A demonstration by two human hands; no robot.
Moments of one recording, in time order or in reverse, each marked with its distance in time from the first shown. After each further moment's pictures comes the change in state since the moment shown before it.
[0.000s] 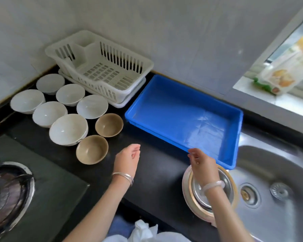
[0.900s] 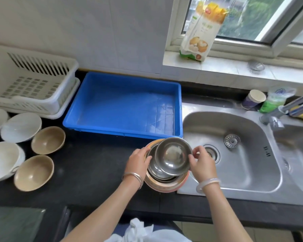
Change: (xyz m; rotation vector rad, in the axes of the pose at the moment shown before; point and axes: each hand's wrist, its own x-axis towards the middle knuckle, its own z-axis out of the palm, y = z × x) left_hand -0.057 0.056 0.136 0.247 -0.425 0.350; right_hand -0.063 0.110 -0.075 0.137 0.303 0.311
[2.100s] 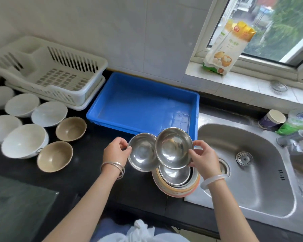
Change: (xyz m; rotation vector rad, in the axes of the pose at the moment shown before) left_hand -0.015 -0.024 -0.095 -0.206 0.290 -0.311; right_hand 0.005 -0.049 0.005 0.355 -0.190 -0.040
